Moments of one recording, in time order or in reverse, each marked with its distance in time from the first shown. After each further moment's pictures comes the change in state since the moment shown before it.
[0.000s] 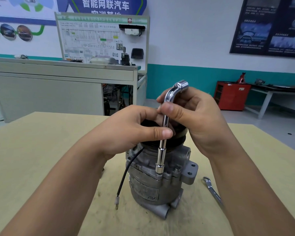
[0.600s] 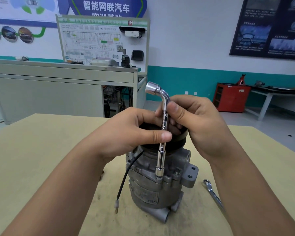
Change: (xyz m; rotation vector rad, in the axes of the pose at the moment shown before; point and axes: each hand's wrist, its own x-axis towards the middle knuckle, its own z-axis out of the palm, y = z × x) left_hand 0.001 0.001 -0.001 -0.083 -0.017 -0.009; right_hand 0.001 0.002 -0.003 -0.113 -0.095 -0.024
